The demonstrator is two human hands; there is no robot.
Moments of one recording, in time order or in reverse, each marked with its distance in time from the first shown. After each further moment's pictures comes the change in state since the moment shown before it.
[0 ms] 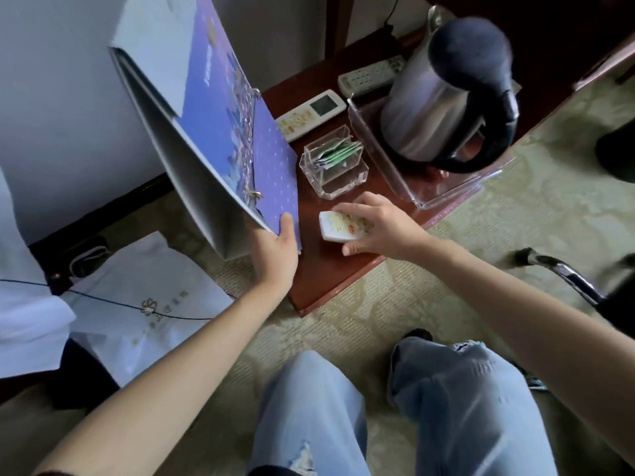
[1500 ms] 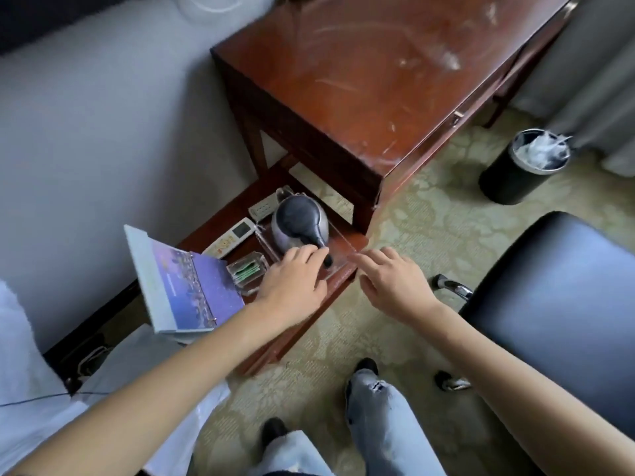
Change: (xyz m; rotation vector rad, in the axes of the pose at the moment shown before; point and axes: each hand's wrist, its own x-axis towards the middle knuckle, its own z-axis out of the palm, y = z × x) left_hand -0.090 0.299 0.054 0.987 -0.884 0.788; right_hand -0.183 -0.026 -0.236 -0.452 0.439 0.097
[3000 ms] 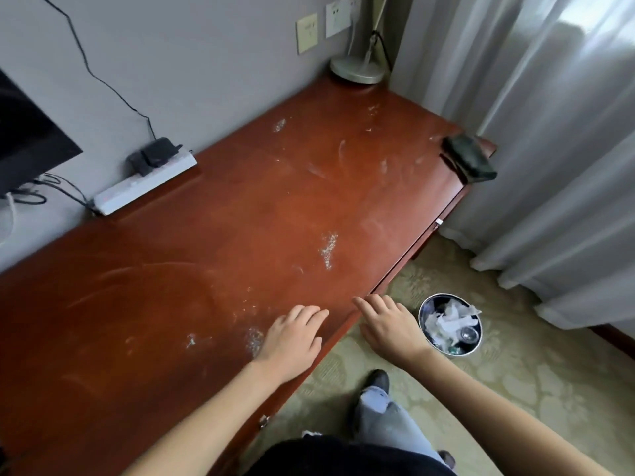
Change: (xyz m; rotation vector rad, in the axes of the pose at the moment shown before) left_hand 0.642 0.263 -0.103 0.016 0.005 0.133; right_hand 0.308 0.642 -0.143 -0.179 -0.077 0.049
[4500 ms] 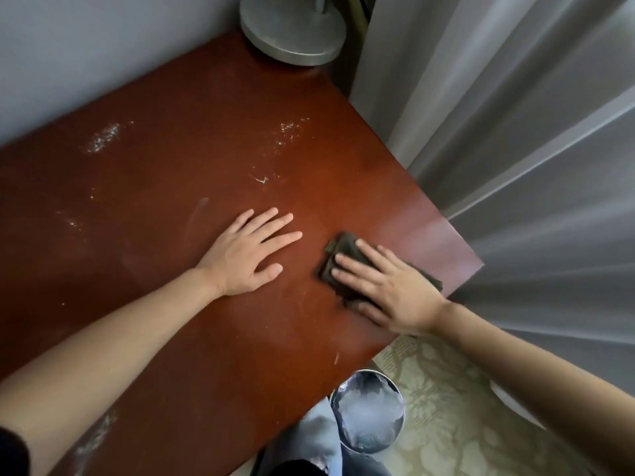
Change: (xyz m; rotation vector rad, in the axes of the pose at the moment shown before) left_hand 0.517 -0.026 -0.036 0.147 0.058 0.096; right_hand 0.303 0.458 0.023 0.061 -0.198 -0.622
